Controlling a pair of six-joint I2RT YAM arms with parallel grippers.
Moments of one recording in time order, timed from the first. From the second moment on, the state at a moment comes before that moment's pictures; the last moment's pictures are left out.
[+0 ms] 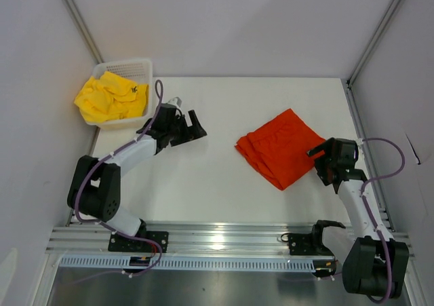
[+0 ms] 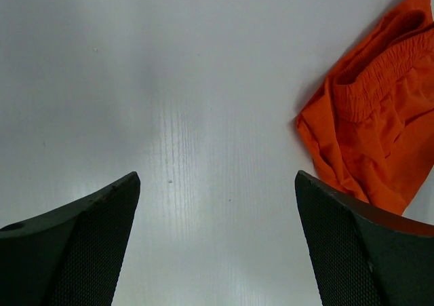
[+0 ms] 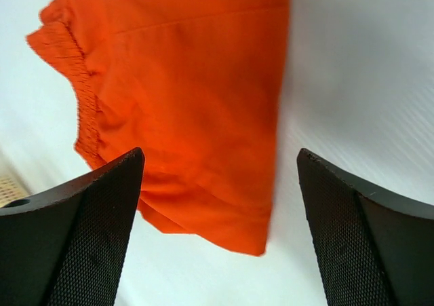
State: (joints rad) left arm -0.33 1.56 0.95 -0.12 0.19 -0.59; right arm -0.11 0.98 0.55 -0.34 0.00 0.95
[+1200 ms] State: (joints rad) left arm -0.29 1.13 0.72 -0.20 0.21 -0.67; right arm 0.90 1.80 1.15 -0.49 0.70 0.16
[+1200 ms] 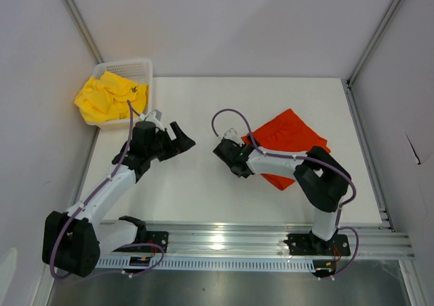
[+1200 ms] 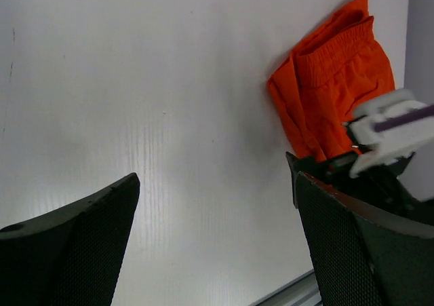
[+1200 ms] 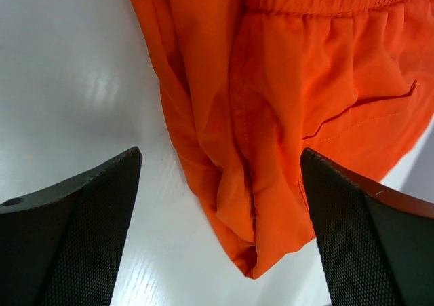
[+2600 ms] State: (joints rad) left arm -0.25 1.01 0.63 -0.20 0.24 -0.71; right arm 0.67 2.11 1.31 -0.87 0.92 0.49
